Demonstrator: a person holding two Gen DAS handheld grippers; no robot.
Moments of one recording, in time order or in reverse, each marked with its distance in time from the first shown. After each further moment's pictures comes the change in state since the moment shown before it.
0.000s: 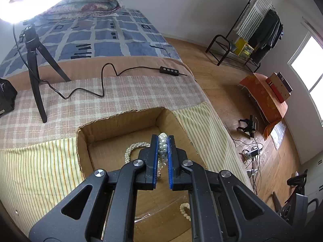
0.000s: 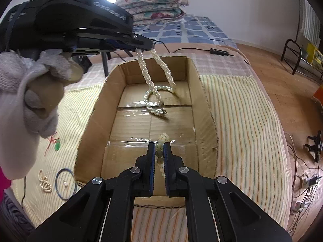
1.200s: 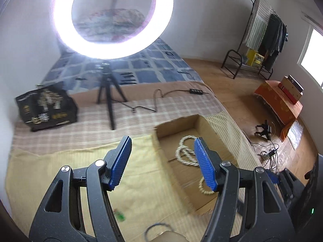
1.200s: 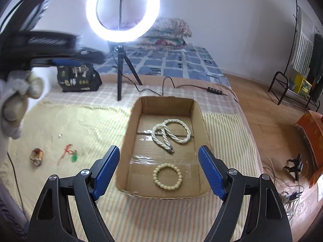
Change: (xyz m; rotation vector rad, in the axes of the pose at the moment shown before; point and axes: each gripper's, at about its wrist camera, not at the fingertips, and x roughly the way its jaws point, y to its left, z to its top) left arm -0.180 0.053 -0.033 0.059 -0.162 0.173; right arm -0.074 0.070 0.012 -0.093 -0.172 -0.121
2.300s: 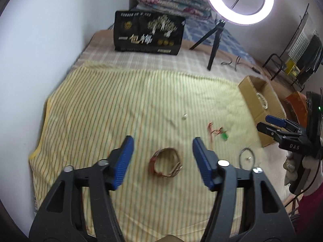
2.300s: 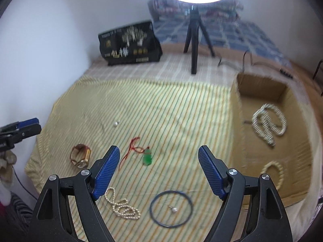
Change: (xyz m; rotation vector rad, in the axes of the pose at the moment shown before) left arm -0.092 0.218 -0.180 -0.260 0.162 0.187; right arm 0.087 0.137 0.001 -0.018 0.238 0.305
